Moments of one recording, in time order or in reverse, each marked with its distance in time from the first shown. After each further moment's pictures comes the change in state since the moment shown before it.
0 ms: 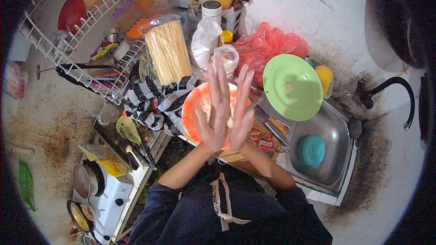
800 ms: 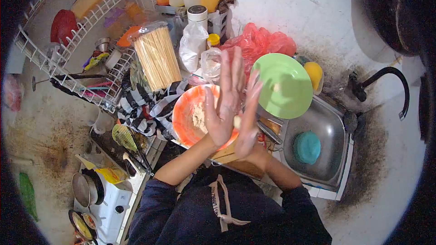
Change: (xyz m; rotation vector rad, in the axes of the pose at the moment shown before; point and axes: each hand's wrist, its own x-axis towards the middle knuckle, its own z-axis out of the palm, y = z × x) left_hand 0.023 -0.002 0.037 -0.242 -0.110 -0.016; right_hand -0.017 -0.006 -0.035 -0.916 0.010 0.000
